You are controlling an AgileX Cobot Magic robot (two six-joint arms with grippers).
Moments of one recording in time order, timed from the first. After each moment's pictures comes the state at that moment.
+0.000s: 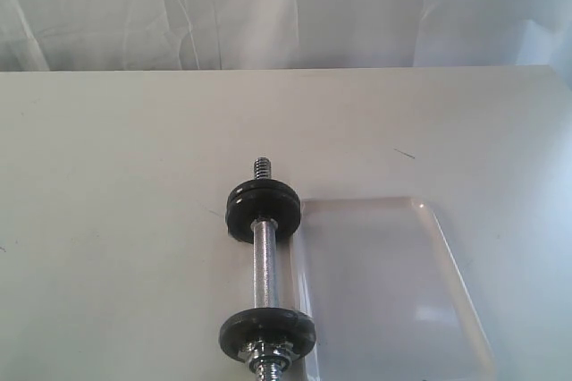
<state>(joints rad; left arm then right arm) 0.01 0.00 0.03 -0.08 0.39 0.08 0.31 0.71 -1.26 1.10 0.79 -0.92</state>
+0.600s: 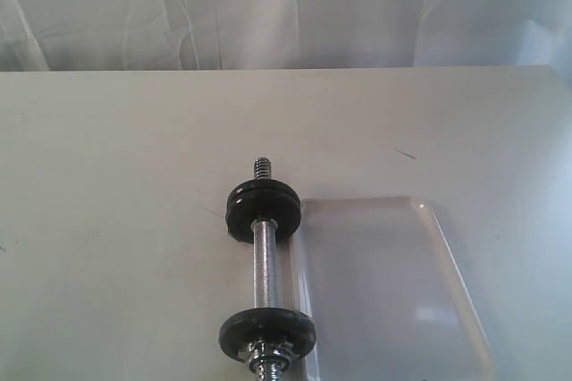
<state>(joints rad) 0.01 0.00 0.03 -0.08 0.39 0.08 0.31 0.50 -0.70 -0.04 0.76 -0.92</state>
